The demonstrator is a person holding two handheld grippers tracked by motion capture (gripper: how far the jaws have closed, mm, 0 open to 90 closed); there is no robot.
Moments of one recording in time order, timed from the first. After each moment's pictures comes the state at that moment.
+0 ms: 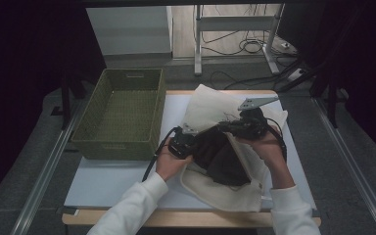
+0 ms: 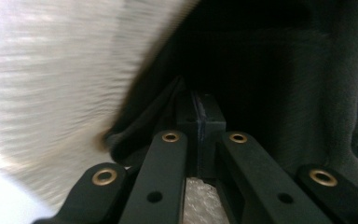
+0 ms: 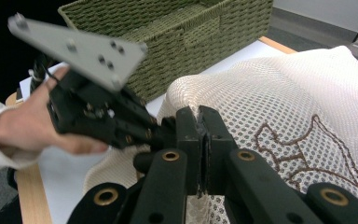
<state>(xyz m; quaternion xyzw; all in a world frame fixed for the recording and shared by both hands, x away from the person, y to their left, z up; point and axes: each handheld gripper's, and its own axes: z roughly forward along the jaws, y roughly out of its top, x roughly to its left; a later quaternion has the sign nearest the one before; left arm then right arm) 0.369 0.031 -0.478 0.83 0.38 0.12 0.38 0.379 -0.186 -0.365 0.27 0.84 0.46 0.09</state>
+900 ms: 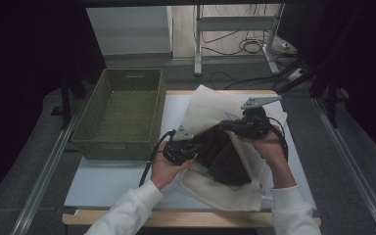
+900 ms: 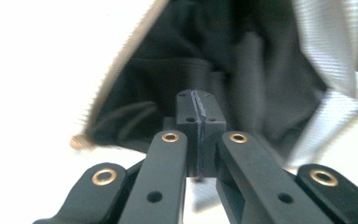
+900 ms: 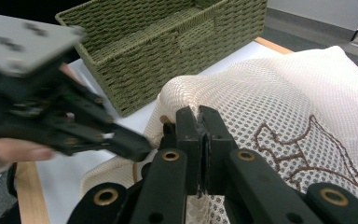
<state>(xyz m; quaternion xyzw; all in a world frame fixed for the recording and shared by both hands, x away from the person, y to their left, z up) 0.327 0.051 -0.450 0.81 0.34 0.11 0.47 0.384 -0.193 -0.367 0.28 0.83 0.46 0.09</state>
